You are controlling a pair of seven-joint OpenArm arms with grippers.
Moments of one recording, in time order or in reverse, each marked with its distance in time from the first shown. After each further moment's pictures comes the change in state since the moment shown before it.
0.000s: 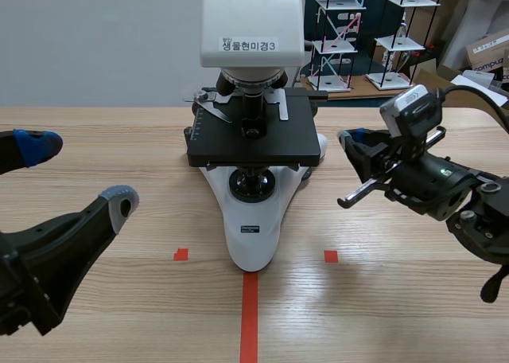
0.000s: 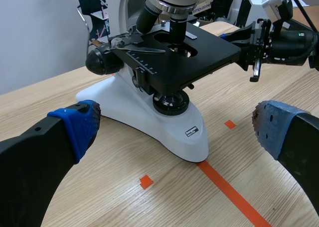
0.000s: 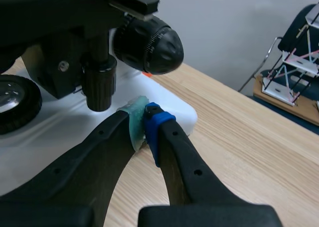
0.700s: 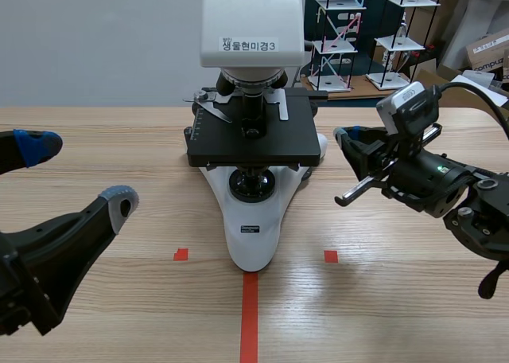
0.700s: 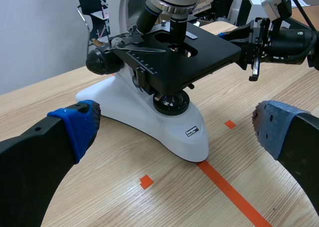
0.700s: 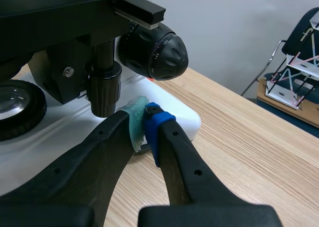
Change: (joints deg) left arm 0.0 0.0 0.0 0.0 0.0 0.0 0.0; right arm 0.3 -0.3 0.0 0.0 -0.2 0.9 -0.1
